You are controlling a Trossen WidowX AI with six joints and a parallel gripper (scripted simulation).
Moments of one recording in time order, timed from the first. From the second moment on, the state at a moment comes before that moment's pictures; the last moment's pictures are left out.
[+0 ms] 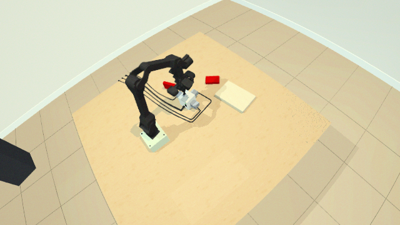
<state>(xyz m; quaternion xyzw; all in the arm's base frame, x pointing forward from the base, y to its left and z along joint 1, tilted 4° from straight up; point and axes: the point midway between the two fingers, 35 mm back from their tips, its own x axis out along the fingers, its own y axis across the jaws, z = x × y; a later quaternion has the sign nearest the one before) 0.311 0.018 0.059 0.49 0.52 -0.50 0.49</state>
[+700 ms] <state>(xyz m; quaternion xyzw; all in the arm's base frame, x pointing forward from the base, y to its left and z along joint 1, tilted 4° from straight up) 0.311 0.018 0.070 0.49 0.52 -0.51 0.49</state>
